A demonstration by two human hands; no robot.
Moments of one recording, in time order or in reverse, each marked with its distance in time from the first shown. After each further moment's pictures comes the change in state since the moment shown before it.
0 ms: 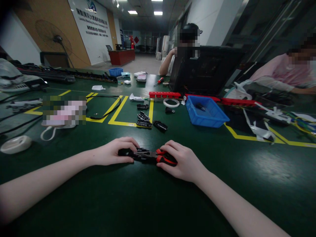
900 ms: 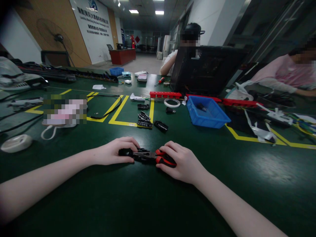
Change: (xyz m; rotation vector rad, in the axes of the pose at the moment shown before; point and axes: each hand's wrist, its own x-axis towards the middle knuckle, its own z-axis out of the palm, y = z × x) left_hand 0.000 0.001 0.000 0.006 -0.005 -0.002; right_hand 0.002 -0.006 0.000 -0.064 0.007 -0.025
